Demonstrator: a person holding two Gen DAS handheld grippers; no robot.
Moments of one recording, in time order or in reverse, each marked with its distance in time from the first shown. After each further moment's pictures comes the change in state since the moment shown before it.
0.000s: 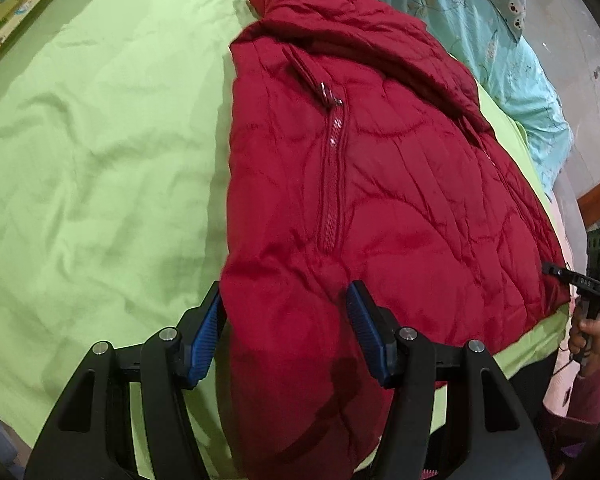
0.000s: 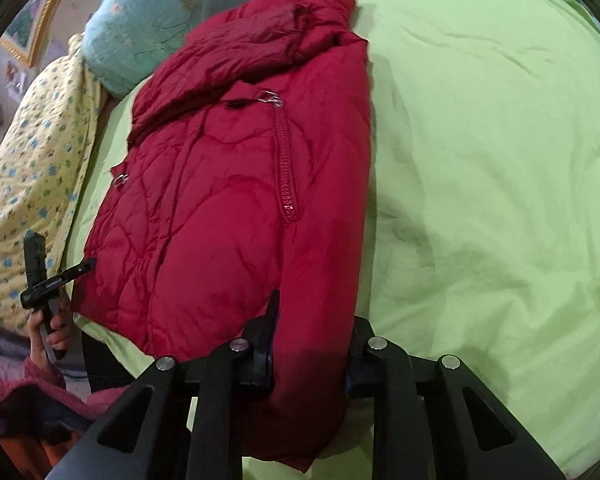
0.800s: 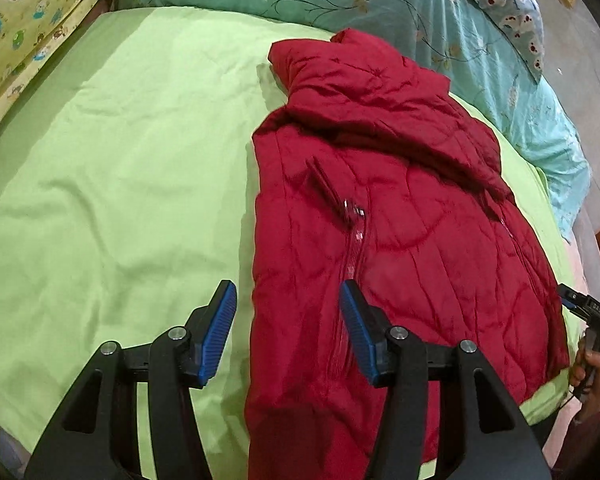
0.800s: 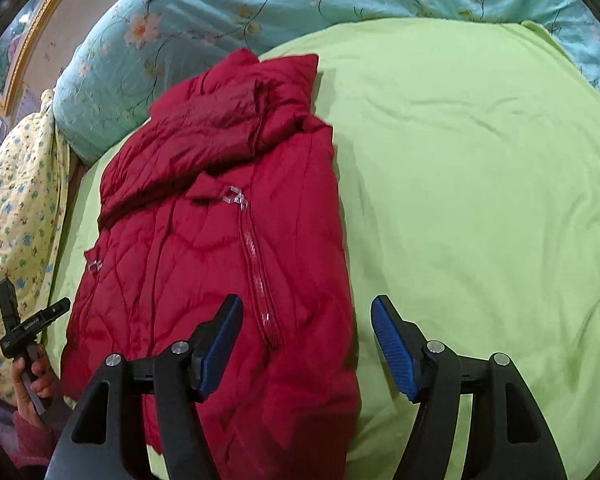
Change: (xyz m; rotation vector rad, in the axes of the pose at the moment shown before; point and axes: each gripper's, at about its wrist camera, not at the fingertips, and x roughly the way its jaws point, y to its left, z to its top) left arm -0.017 0.001 0.059 -0.037 -0.153 0.095; right arm -0.004 -0.004 0.046 0.107 -0.182 -0.093
